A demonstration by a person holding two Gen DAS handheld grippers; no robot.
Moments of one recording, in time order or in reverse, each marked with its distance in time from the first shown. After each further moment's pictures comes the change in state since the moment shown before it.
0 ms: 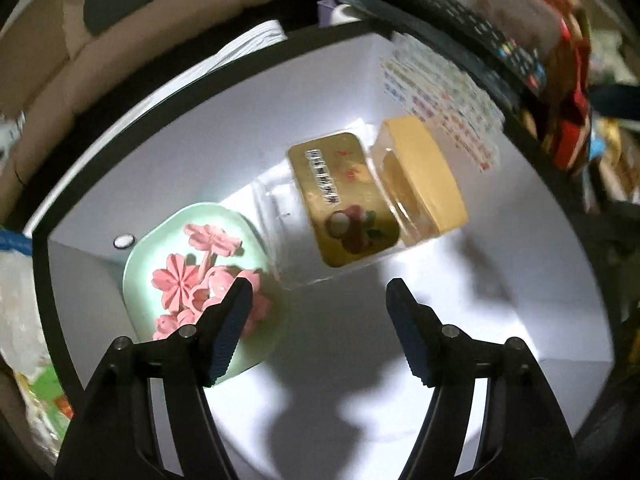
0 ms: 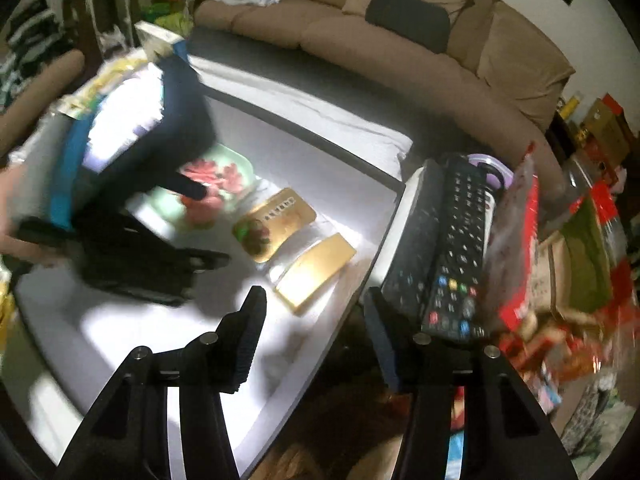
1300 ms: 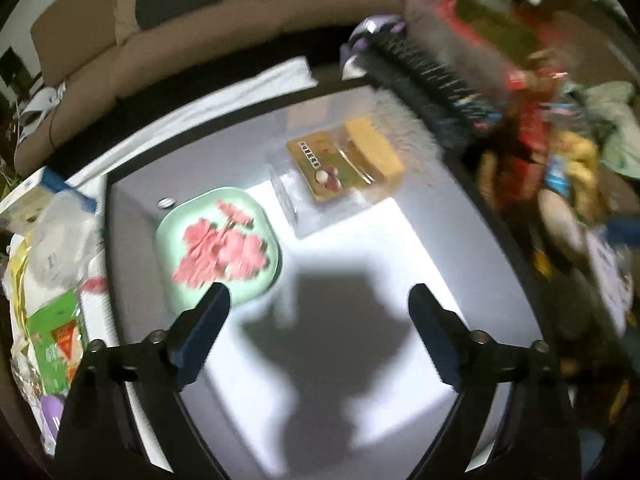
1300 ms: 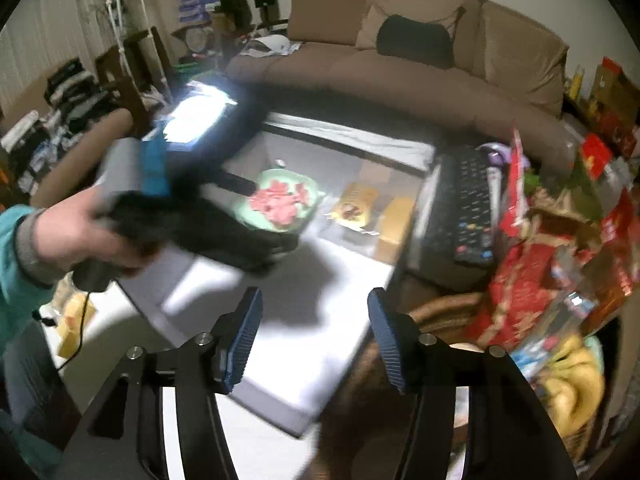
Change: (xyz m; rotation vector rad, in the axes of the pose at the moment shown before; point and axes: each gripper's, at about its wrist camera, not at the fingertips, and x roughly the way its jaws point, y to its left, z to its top) left arm -0.113 -0.019 -0.085 -0.184 -0.126 -0.012; right arm -0.063 0.015 -0.048 0.143 -0.138 0.213
